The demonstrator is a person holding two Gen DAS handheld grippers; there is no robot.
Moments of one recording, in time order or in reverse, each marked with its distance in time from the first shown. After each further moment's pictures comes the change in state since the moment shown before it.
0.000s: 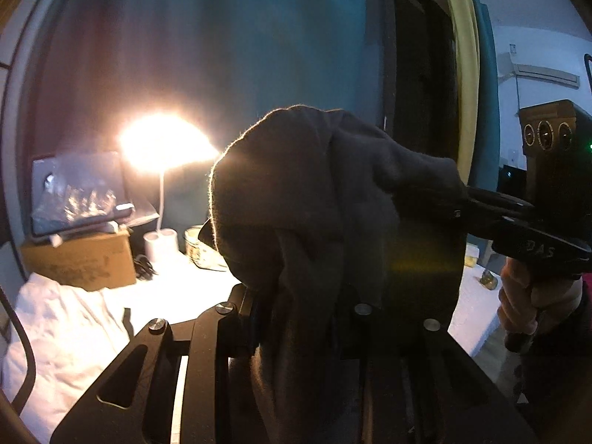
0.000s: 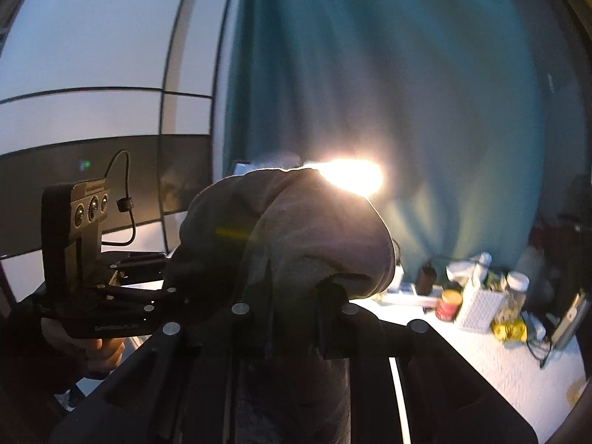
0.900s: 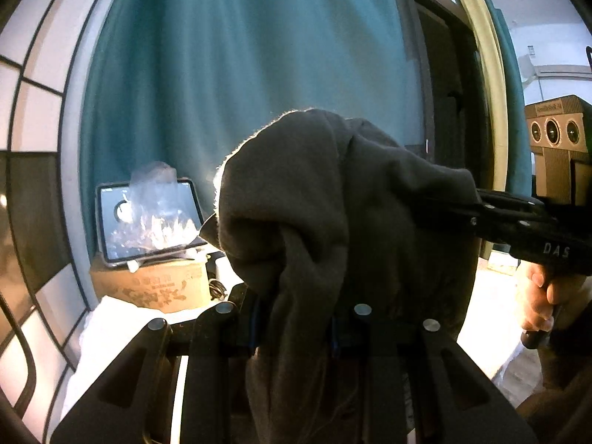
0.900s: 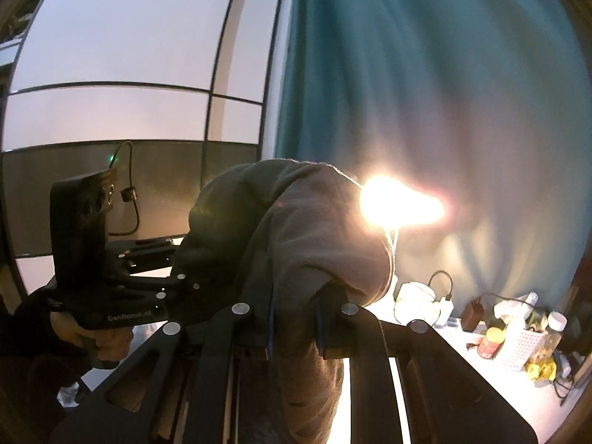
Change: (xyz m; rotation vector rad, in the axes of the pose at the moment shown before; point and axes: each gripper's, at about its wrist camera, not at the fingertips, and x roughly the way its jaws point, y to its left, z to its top) left arm -0.041 0.073 -0.002 0.029 -0.089 0.156; right arm 0.040 0.053 0.027 -0.061 -0.031 0.124
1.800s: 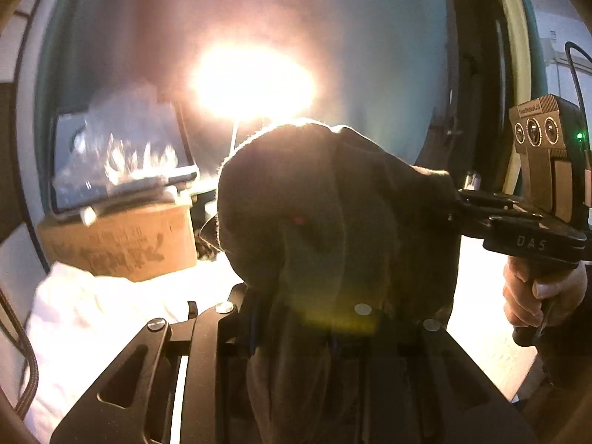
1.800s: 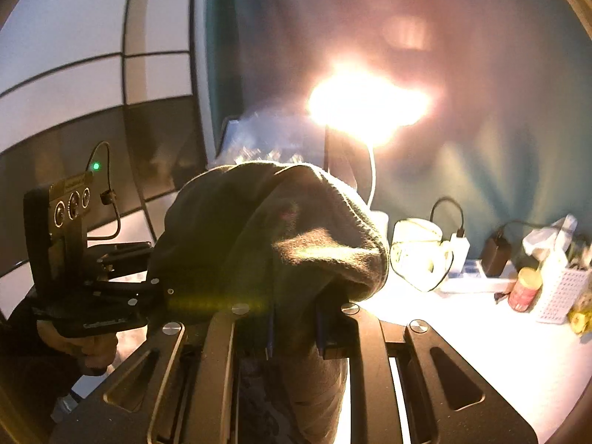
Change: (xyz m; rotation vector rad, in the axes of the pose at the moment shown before) left arm 0.125 0.042 -0.038 -0.045 0.222 -0.037; right arm 0.133 -0.091 -0.065 0.200 0.165 -0.008
